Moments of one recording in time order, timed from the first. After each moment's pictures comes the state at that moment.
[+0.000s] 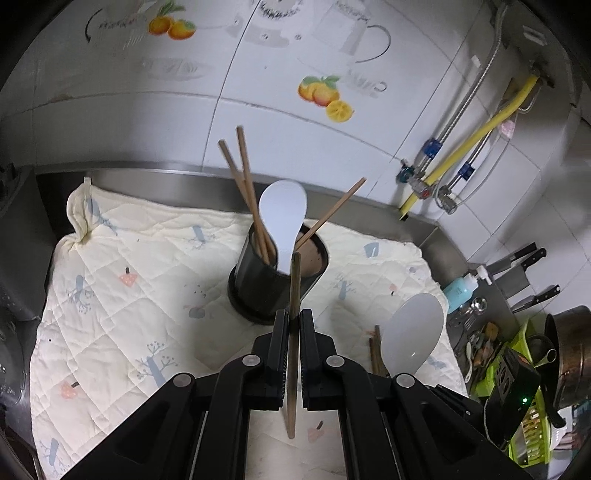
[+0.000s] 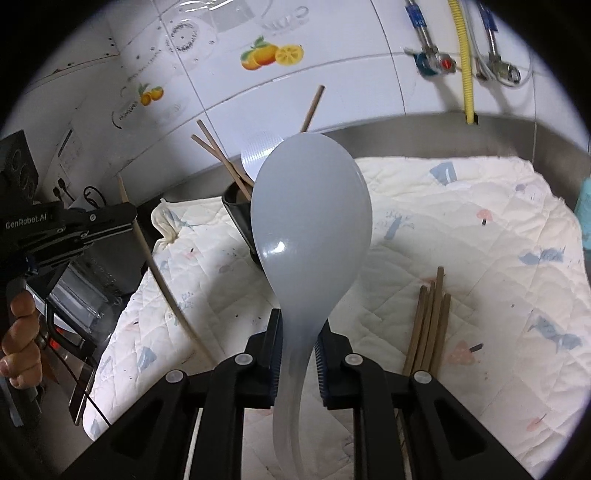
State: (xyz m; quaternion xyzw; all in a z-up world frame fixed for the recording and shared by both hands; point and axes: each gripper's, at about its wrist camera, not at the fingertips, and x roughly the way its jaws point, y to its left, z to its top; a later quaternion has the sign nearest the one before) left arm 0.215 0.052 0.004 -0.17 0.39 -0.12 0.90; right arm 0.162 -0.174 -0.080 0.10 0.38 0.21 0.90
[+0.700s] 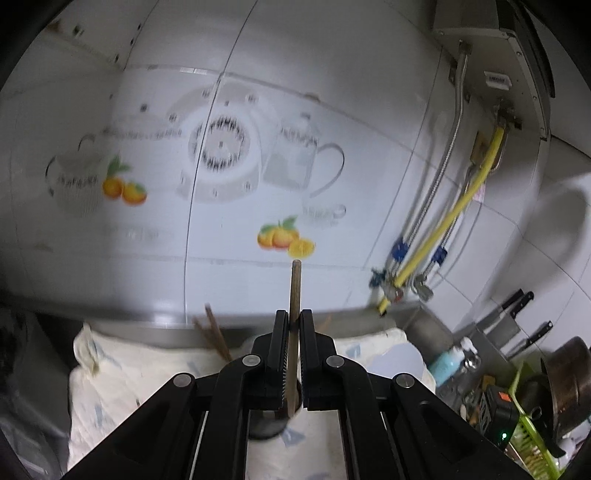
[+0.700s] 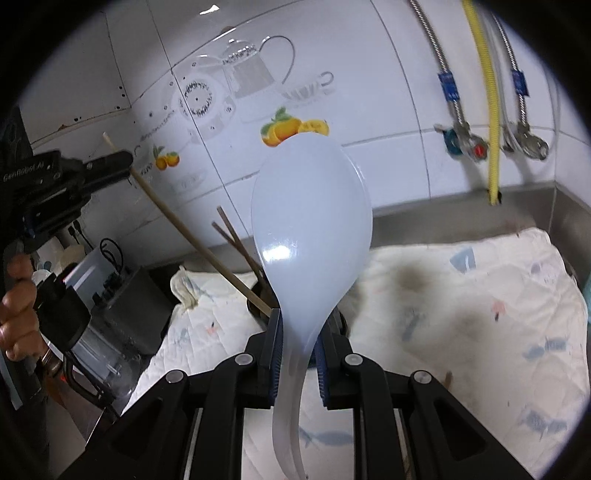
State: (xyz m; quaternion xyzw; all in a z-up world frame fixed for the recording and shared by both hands) left arm 0.272 0.052 0.142 -0.13 0.25 -0.12 0.95; right arm 0.216 -0.166 -0.015 0.12 0.30 0.23 0.92
